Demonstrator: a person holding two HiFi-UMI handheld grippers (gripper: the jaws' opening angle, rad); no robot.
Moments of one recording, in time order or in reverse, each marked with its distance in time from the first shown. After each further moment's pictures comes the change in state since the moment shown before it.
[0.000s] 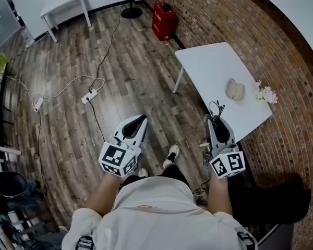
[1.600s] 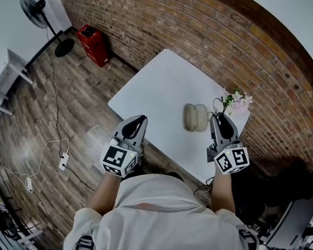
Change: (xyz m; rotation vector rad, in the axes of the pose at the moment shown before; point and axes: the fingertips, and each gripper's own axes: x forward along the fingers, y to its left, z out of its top) left arm 0.494 -0.040 0.029 0.089 0.090 -0.441; right arm 0.094 -0.418 0.026 0.049 -0.028 -0.474
